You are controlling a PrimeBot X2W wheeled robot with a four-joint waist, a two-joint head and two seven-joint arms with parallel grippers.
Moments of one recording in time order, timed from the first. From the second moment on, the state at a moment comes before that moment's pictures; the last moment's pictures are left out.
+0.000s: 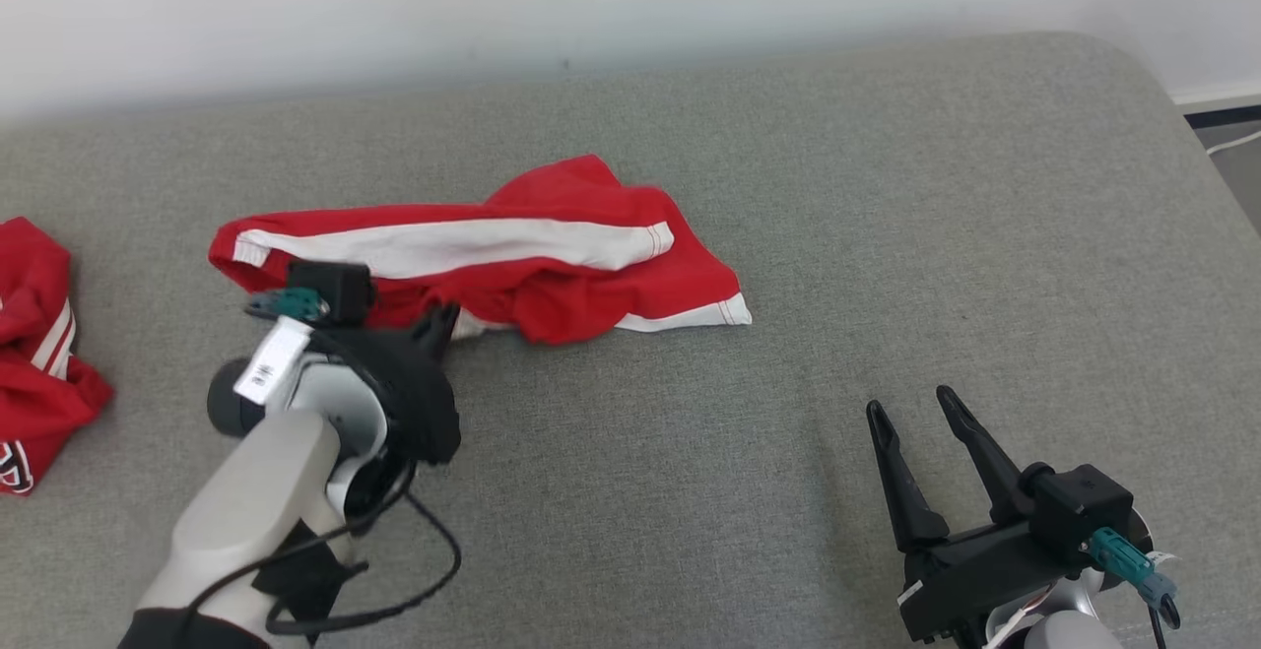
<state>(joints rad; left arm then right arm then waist) -0.78 0.15 -0.67 0.92 -0.63 -0.12 0.05 -0.09 -0.05 0.08 0.23 0.22 0.13 -0.23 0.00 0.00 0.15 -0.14</state>
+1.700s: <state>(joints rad) -0.40 0.36 -0.45 0.45 -0.74 0.11 -0.23 -0.06 -0.05 0.06 0.25 0.23 0.13 -0.22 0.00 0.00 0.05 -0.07</state>
